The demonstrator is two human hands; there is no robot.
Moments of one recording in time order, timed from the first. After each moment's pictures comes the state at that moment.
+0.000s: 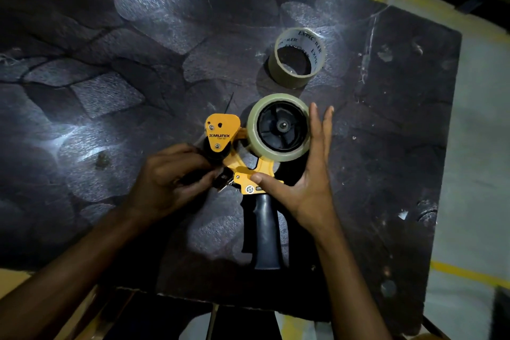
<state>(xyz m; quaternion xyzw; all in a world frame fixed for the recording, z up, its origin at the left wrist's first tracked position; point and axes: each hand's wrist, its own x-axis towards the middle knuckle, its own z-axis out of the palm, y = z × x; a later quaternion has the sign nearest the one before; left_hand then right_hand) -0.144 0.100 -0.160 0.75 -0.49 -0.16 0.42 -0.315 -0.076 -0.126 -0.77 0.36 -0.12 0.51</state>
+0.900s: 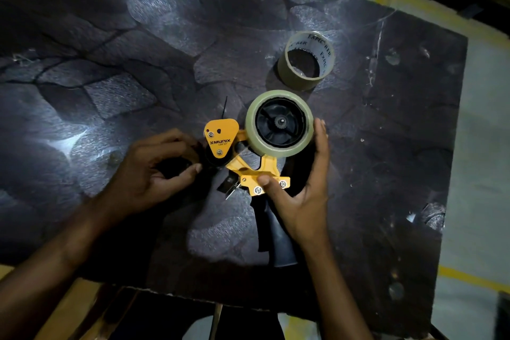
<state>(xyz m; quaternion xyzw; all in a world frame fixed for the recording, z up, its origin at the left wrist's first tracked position) -0.106 0.122 -0.152 0.72 -0.49 -0.22 0.44 -0.311 -0.042 -0.135 -0.74 0.41 -0.21 0.49</state>
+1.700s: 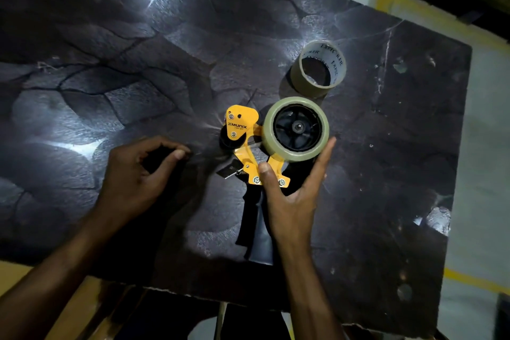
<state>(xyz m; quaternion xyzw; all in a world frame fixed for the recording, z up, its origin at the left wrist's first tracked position) -0.096 0.151 -0.148 0.81 -0.29 -0.21 0.46 -0.275 0.002 -0.126 -0.62 0.53 -0.21 0.54</state>
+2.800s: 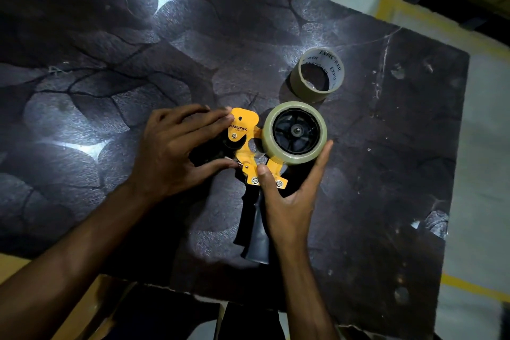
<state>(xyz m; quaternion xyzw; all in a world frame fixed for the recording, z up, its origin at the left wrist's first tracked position) -0.088 0.103 -0.146 0.78 -0.55 0.02 0.29 -0.276 0.002 -0.127 -0.62 0.53 -0.22 0.54</state>
